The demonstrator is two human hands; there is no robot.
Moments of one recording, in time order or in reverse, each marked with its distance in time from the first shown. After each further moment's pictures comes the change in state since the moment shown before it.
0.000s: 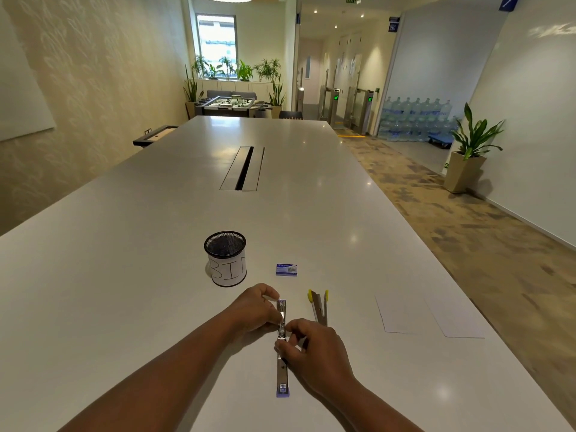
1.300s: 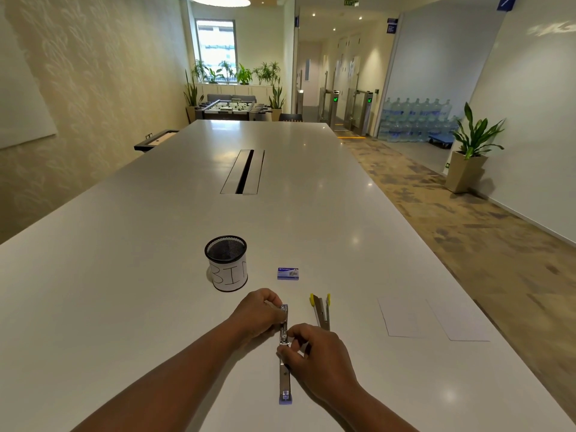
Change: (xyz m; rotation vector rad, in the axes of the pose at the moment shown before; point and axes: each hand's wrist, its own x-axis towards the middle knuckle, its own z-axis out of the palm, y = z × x) left_hand 0.012 -0.005 0.004 0.225 0.137 0.060; right_hand 0.000 -0.003 0.001 -0.014 0.004 0.000
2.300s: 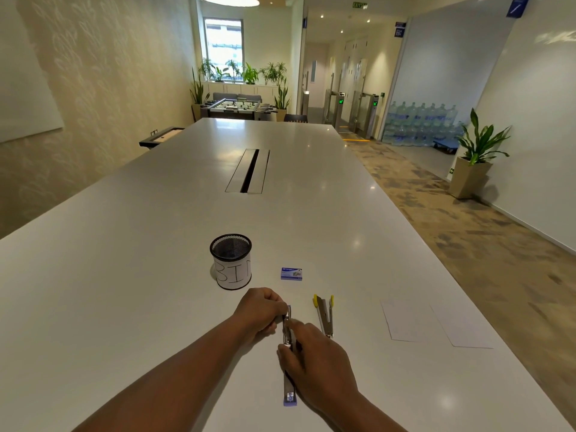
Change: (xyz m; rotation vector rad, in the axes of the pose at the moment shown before) left_hand 0.008 -0.007 0.005 -0.380 0.014 -0.157; right_hand -0.008 -0.007 0.004 -0.224 0.018 -0.143
